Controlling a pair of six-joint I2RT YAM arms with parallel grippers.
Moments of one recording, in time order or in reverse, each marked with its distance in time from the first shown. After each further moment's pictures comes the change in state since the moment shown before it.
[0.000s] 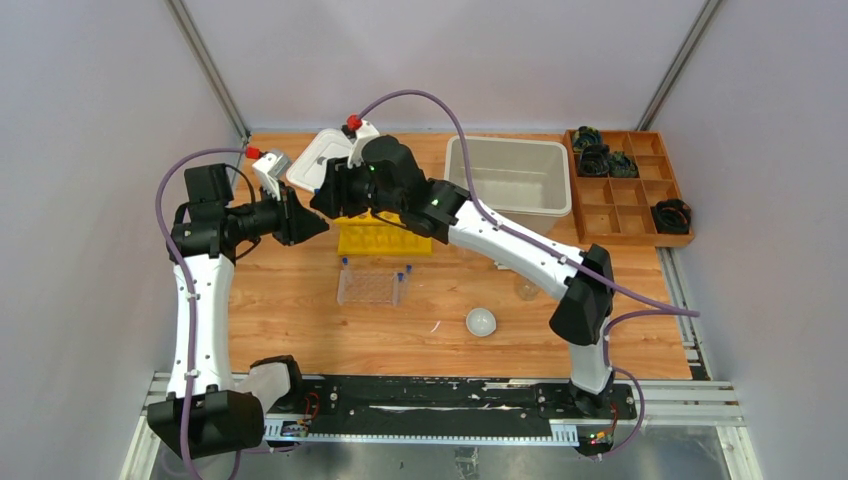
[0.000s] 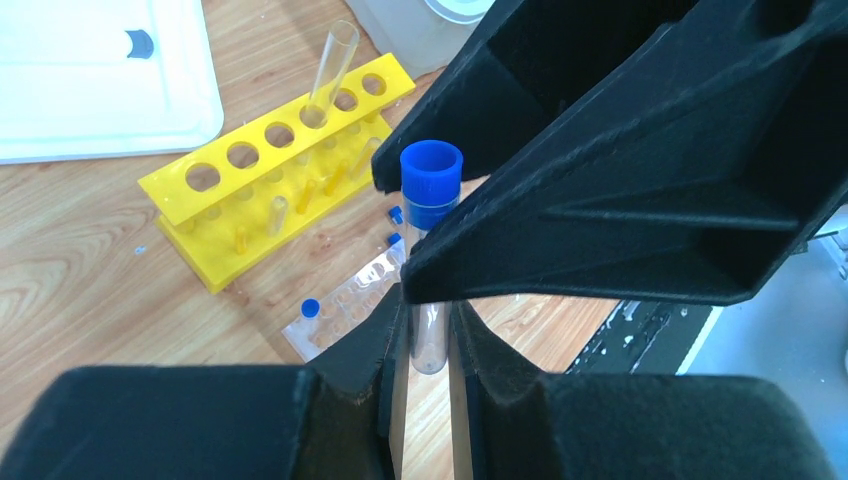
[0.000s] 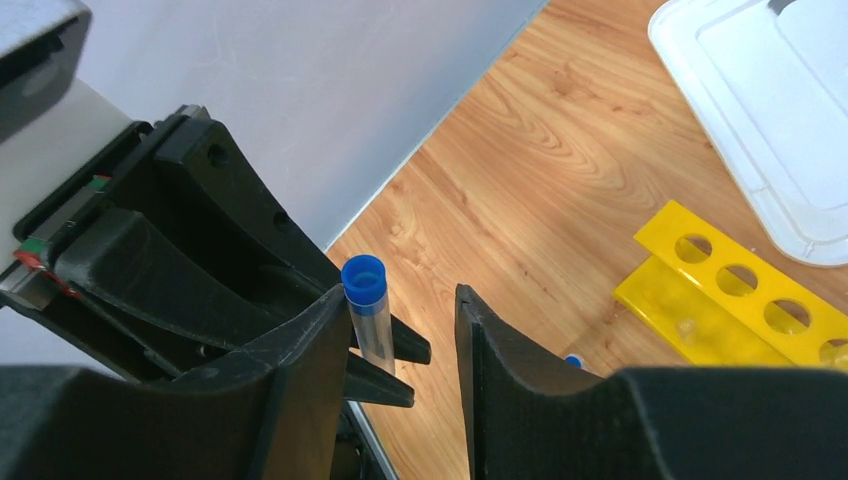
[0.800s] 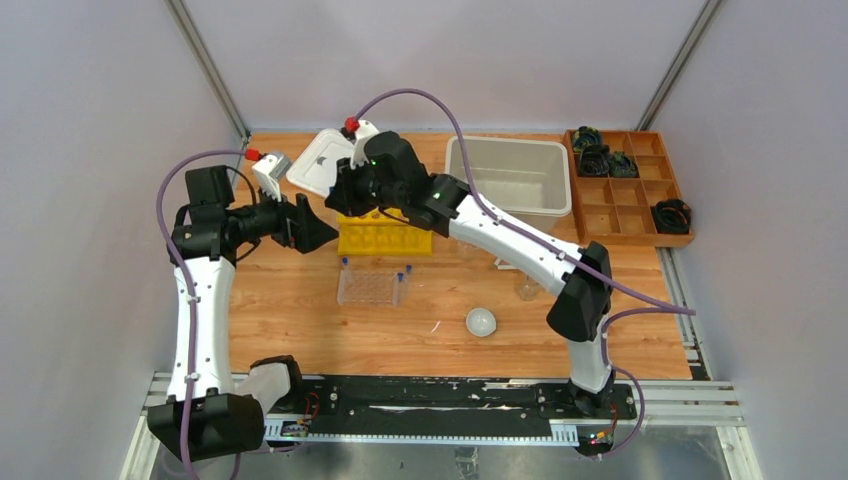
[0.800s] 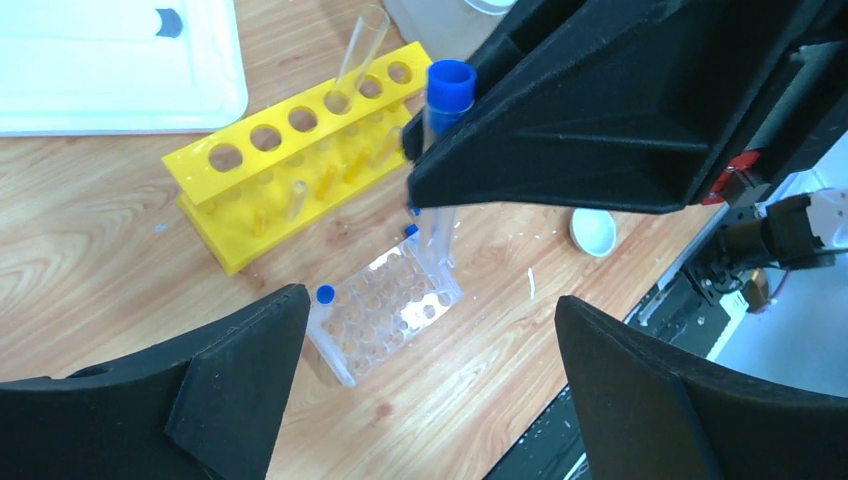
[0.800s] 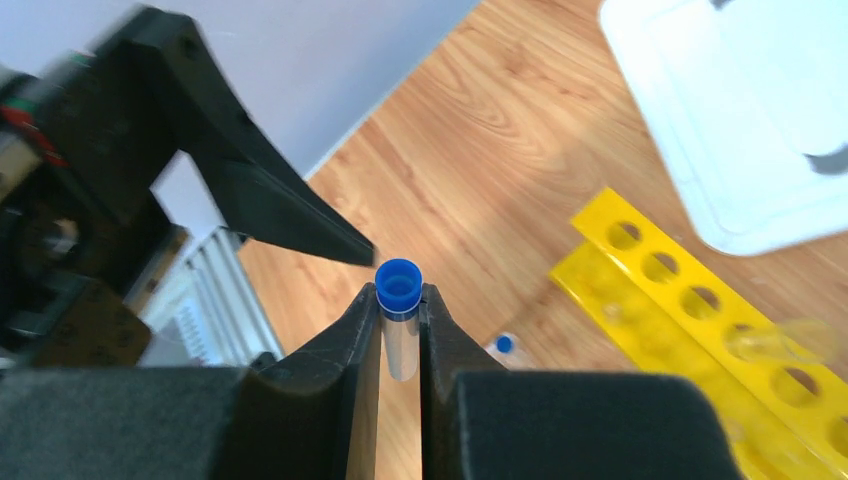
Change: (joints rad) left arm -0.003 -0.010 -0.011 0.000 -0.045 -0.010; right arm -0.031 0.042 0.064 -0.100 -0.048 -0.117
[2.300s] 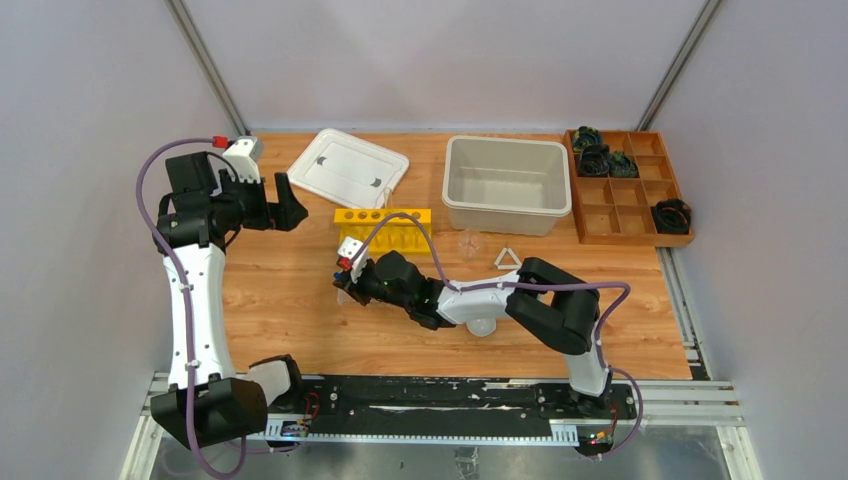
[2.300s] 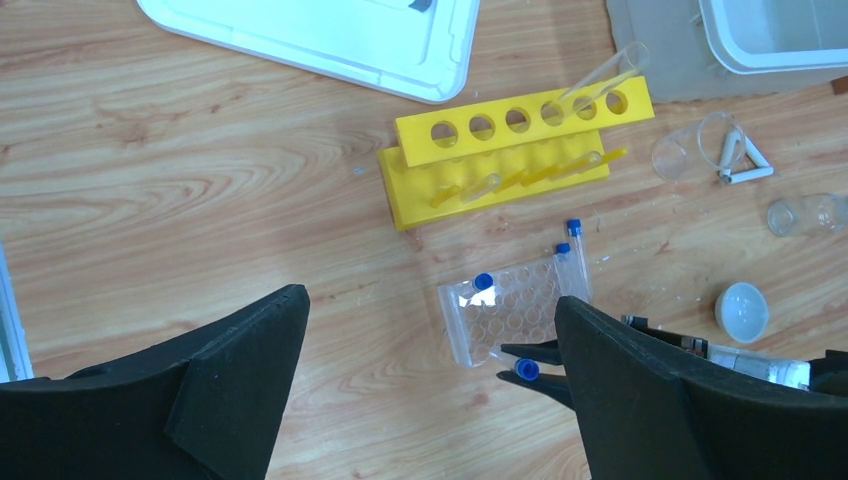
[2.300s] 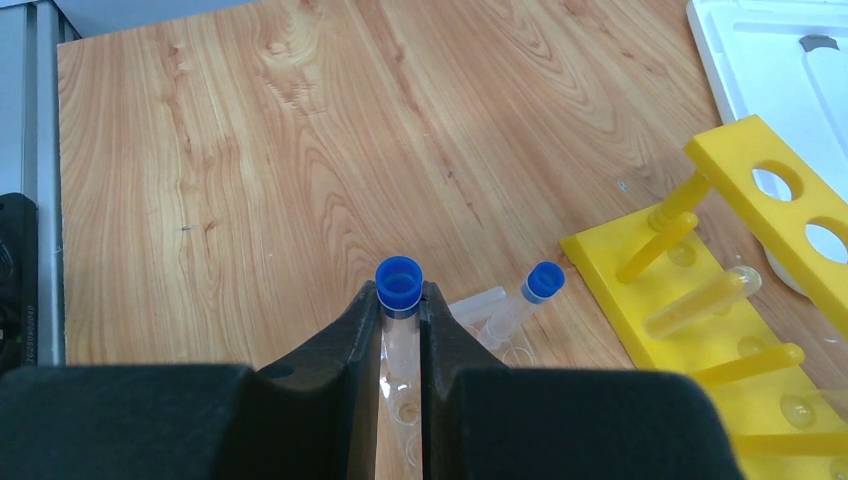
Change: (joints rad) left arm 0.080 0.062 0.110 -0.011 -0.366 -0.063; right arm 0.190 0.004 -0.887 1.028 0.121 -0.475
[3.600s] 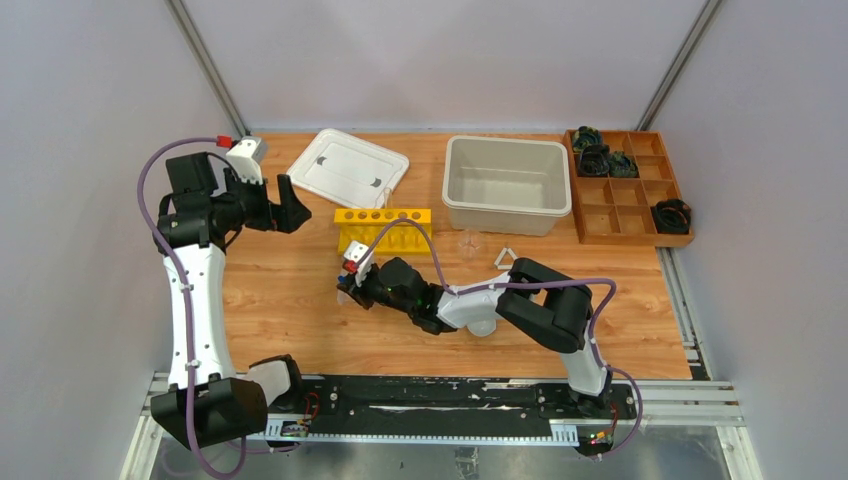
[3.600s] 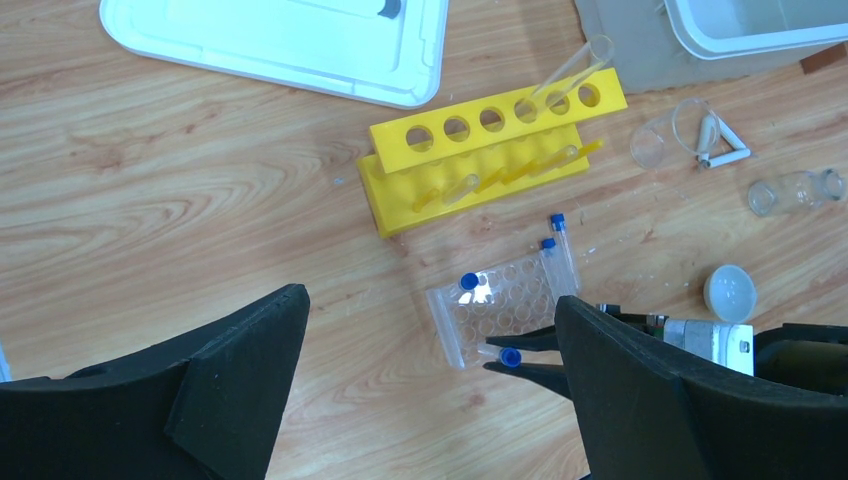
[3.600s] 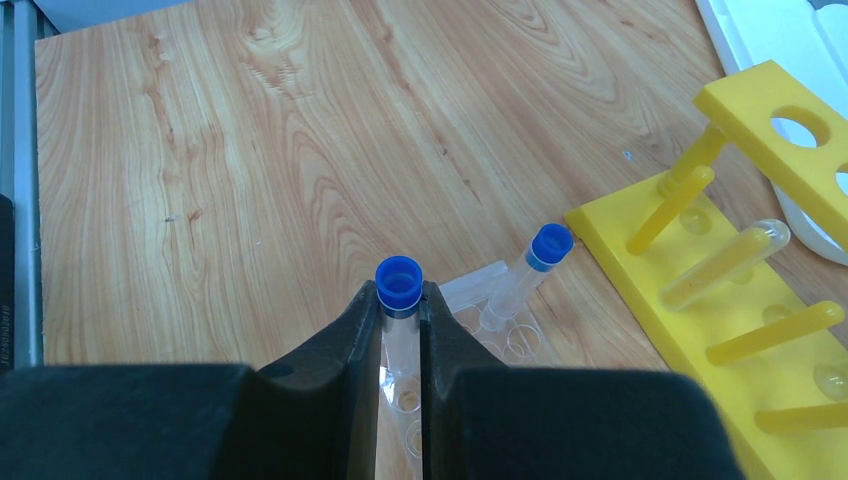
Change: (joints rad) left arm 0.000 0.000 -0.002 0.000 0.063 0.038; right arm 0.000 0.049 -0.039 0.097 0.024 0.032
